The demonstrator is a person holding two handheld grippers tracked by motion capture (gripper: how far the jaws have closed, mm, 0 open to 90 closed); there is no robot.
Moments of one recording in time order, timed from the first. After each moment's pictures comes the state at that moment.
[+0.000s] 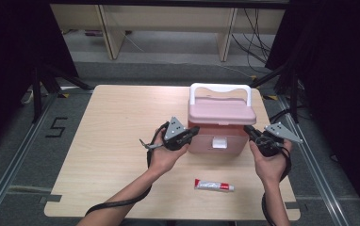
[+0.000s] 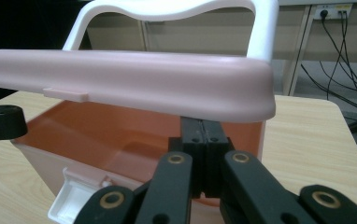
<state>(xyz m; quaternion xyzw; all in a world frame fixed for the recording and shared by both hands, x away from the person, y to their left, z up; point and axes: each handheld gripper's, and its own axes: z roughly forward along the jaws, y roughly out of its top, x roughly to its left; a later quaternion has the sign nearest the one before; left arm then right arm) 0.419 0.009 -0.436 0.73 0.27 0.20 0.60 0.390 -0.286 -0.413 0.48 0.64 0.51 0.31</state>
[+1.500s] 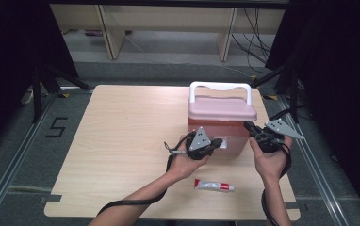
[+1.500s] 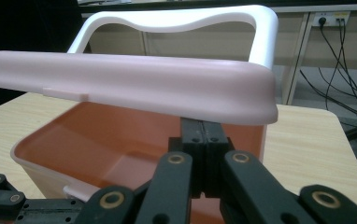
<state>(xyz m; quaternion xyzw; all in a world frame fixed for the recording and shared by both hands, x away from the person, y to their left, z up) 0.418 -0.050 -0.467 0.77 0.19 0.17 0.59 0.395 -0.284 -0.403 0.47 0.64 0.52 0.32</state>
